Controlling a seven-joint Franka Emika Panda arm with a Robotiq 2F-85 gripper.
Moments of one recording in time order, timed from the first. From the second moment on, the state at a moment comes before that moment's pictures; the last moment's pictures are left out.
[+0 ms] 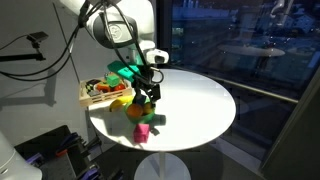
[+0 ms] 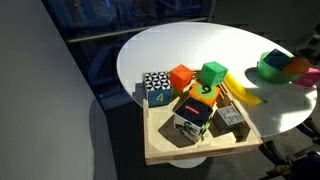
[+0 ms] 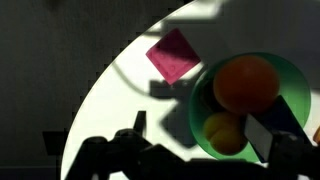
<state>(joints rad) -0.14 -0.12 -0.15 -2.45 -0.04 2.31 -0.22</state>
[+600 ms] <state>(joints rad) -0.17 -0.03 -0.21 -2.38 -0.07 2.31 -0.39</state>
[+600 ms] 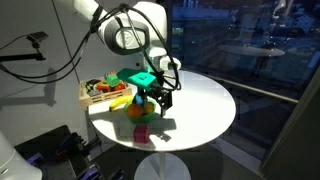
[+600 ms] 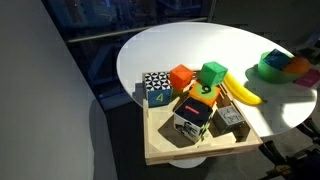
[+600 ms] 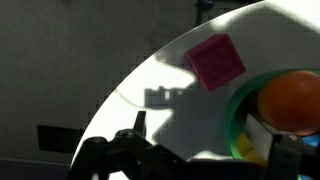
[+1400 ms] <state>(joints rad) -0.18 0.07 -0.21 -2.32 -0.24 2.31 -0.49</state>
